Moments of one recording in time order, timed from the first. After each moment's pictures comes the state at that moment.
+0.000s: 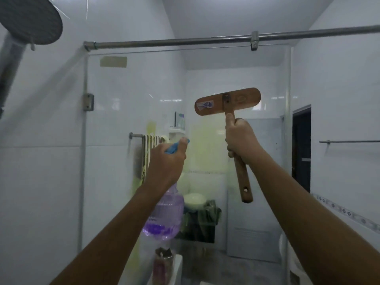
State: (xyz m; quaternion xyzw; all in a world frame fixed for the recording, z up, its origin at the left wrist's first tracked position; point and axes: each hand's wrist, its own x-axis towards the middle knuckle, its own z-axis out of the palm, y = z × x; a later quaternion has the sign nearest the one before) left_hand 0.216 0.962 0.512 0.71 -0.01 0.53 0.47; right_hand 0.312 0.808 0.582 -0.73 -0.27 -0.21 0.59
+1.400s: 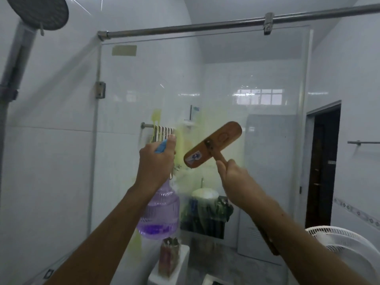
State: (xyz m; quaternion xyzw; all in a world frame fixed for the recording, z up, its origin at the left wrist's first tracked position) left_hand 0.215 0.963 0.482 0.70 0.08 0.58 0.40; right_hand 0.320 0.790 0.465 -0.85 -0.35 -0.19 0.34
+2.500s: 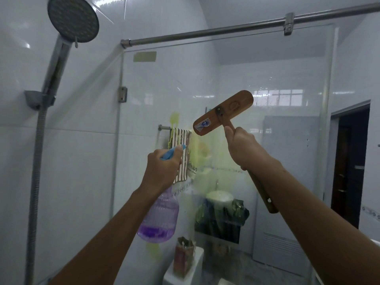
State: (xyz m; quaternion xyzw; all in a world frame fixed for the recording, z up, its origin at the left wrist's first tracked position) left_hand 0.195 0.990 0.470 0.73 0.09 0.55 0.41; right_hand 0.320 0.827 0.543 -0.83 -0.35 -0.21 0.39
